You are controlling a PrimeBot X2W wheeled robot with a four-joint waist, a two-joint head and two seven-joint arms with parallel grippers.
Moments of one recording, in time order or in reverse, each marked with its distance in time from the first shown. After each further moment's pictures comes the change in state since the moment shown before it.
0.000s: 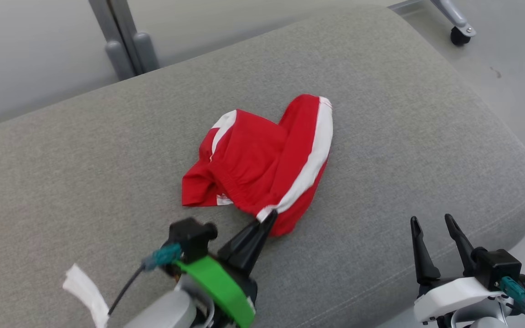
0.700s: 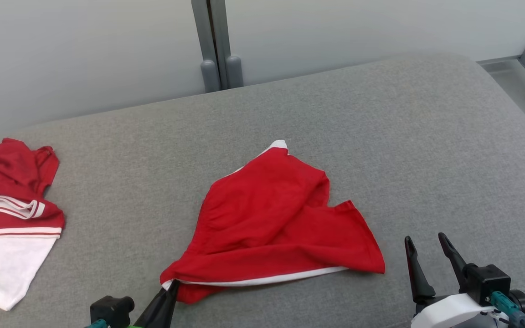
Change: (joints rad) left arm 0.427 0.023 0.443 0.125 0.246 -0.015 -0.002; right arm 0.048 0.000 0.016 0.022 -0.037 0.000 0.000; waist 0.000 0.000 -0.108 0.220
